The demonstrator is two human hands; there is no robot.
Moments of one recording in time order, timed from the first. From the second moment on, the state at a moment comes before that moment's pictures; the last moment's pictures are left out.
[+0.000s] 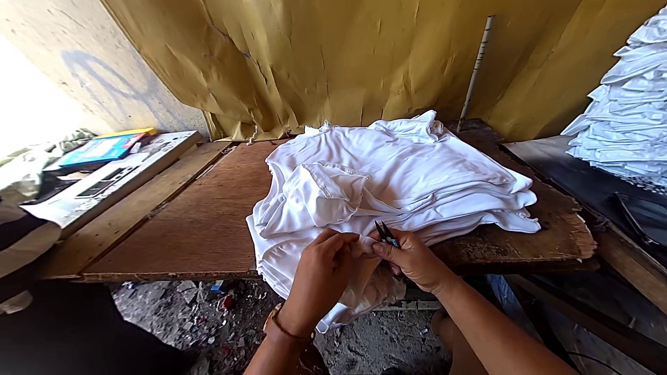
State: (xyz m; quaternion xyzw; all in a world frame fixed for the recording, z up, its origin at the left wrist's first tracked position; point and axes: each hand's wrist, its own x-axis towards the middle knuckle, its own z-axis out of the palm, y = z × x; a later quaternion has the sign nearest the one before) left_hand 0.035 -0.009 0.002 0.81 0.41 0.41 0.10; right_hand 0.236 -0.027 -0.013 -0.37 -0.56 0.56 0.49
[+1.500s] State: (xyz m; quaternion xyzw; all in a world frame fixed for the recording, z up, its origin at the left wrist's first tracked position) left_hand 0.021 -0.021 0.004 0.48 0.41 0.51 0.59; right_hand 0.196 -0.047 -0.004 -0.54 -0.76 -0.02 0.35
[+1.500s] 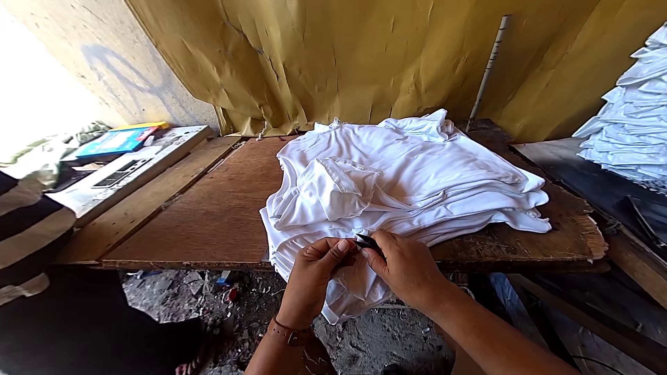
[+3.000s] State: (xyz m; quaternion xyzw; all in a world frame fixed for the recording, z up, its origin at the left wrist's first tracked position) left_hand 0.031 0.112 0.101 0.80 0.40 0.40 0.21; right_hand 0.269 -0.019 -0.039 -0.50 -0.66 0.17 0.53
